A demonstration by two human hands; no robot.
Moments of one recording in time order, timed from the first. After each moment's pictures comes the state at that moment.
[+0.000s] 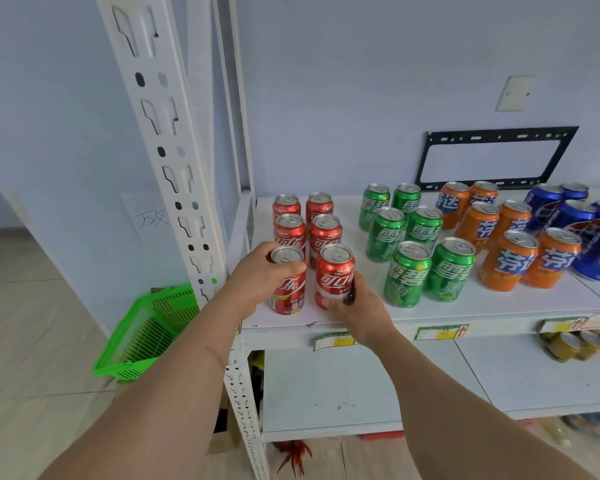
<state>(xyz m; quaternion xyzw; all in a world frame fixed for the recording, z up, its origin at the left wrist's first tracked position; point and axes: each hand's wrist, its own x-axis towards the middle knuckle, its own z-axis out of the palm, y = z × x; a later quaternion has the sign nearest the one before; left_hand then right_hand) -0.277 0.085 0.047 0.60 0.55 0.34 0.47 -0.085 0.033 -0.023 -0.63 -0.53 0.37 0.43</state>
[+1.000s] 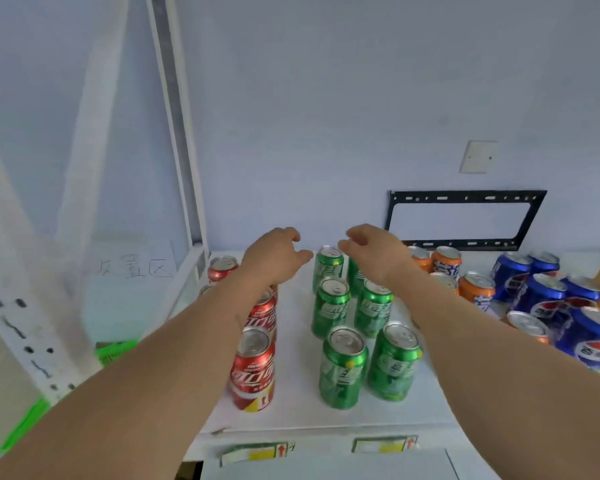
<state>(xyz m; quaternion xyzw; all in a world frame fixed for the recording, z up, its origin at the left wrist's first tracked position) -0.111 0.213 0.120 0.79 0.56 0.21 0.14 0.074 0.153 0.138 -0.69 -0.62 0.18 0.34</state>
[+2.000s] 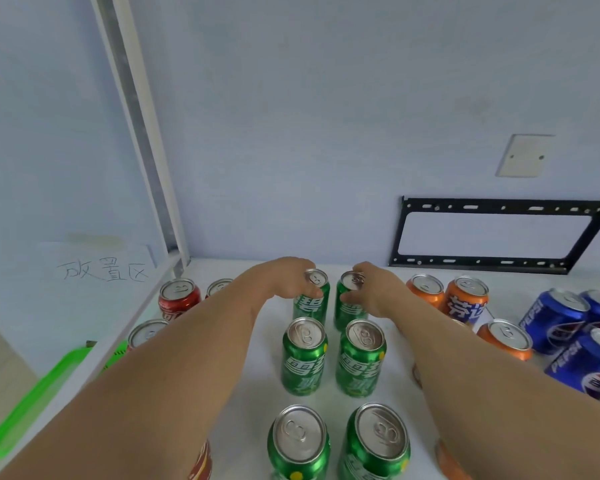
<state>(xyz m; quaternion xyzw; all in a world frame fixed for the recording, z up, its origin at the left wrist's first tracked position) -0.024 0.331 0.079 0.79 0.55 0.02 0.27 0.161 0.275 0.078 -0.73 -0.64 0.22 0.12</state>
